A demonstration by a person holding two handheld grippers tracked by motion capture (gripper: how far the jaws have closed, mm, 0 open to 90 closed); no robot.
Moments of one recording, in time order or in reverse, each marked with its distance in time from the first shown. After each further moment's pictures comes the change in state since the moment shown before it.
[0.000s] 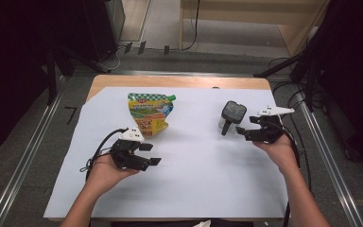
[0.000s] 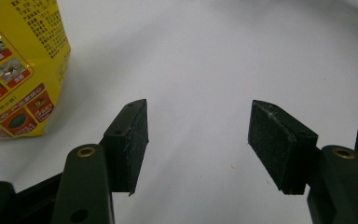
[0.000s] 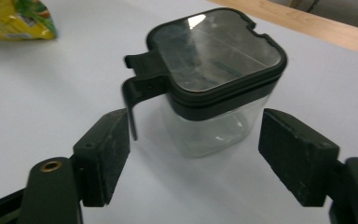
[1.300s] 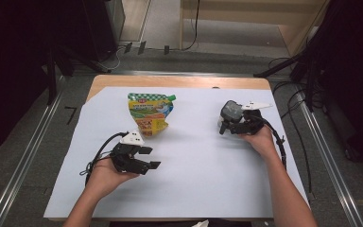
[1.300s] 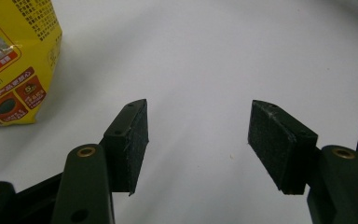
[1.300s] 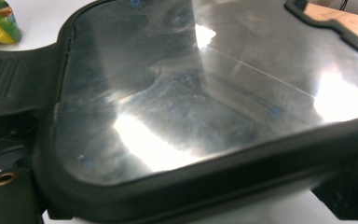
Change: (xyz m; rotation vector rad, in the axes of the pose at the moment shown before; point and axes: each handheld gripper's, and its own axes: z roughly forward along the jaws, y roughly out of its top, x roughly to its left) left arm -0.004 -0.008 0.003 0.019 0.006 -0.004; right arm -0.019 -0.003 0.083 -0.050 0.070 -0.007
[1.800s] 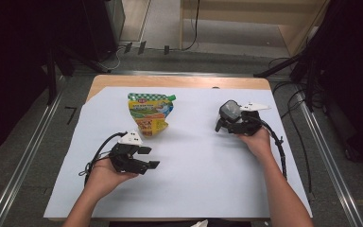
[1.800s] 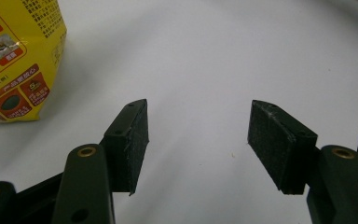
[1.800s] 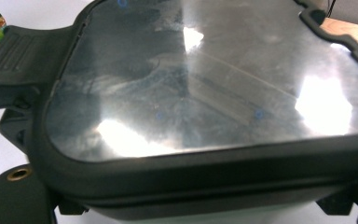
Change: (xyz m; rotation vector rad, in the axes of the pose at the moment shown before) left arm 0.002 -0.001 -0.001 0.004 0.002 -0.005; right arm 0.007 -0.002 0.003 -0.038 -0.039 0.012
